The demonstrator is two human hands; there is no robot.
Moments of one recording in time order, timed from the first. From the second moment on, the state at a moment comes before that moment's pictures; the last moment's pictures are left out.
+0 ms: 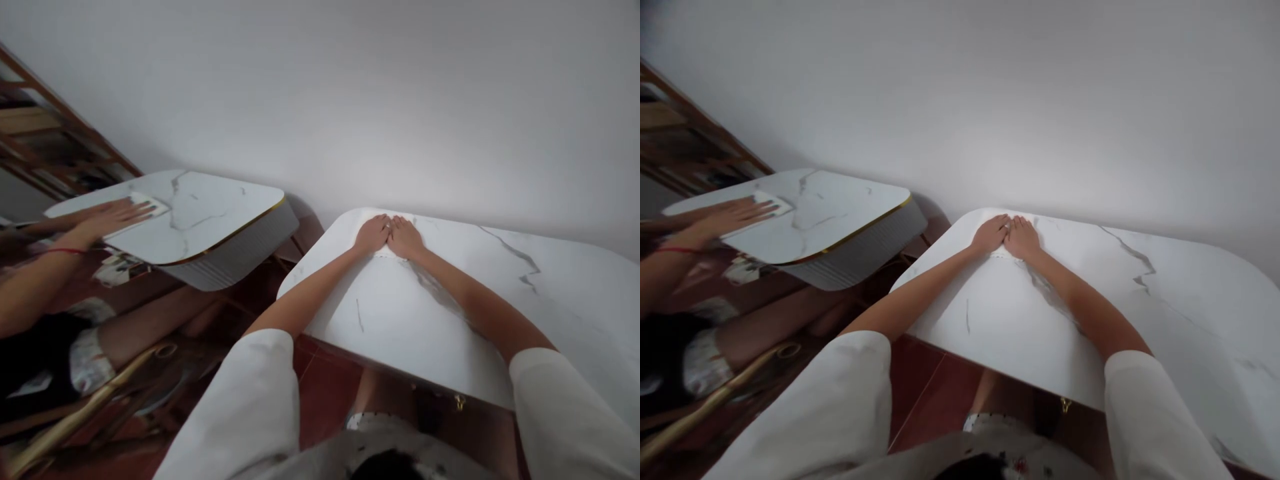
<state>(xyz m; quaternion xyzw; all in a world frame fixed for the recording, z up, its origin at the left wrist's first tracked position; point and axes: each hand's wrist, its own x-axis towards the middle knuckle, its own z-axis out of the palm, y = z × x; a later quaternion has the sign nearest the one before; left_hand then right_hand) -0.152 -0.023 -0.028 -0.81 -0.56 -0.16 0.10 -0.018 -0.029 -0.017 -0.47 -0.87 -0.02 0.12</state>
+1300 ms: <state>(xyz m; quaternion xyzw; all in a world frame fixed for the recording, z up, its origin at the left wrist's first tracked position) -0.113 -0.218 -0.040 -0.81 -0.56 -0.16 0.05 0.034 -0.229 -0.013 -0.47 -0.87 0.02 0.12</state>
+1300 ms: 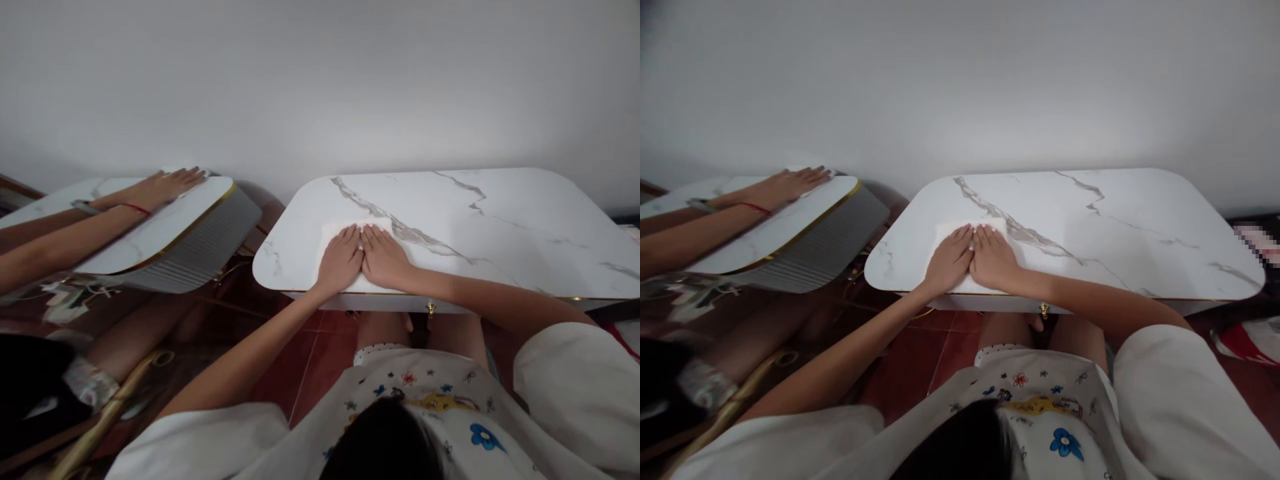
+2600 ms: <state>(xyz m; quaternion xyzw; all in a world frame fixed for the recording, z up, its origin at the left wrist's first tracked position) 0.007 0.025 -0.019 -0.83 -0.53 -0.16 0.04 0.135 0.026 -0.026 -0.49 -0.86 -0.06 0.12</state>
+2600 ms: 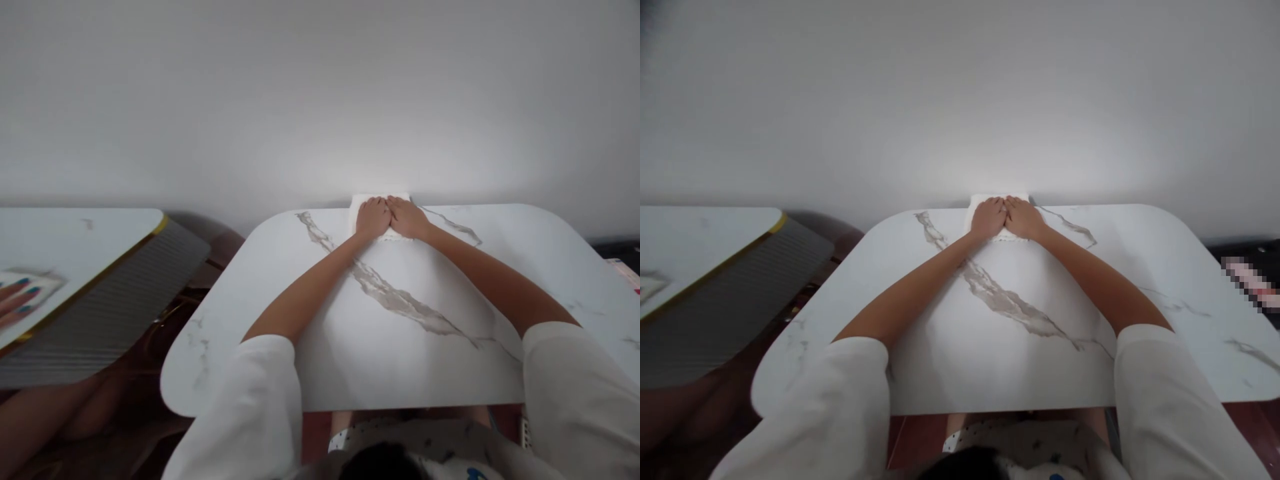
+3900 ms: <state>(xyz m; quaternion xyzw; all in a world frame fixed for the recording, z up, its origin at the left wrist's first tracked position) 0.069 -0.218 -0.009 -0.90 -0.41 -0.11 -0.04 0.223 -0.251 -0.026 -0.57 -0.81 -0.05 0.13</state>
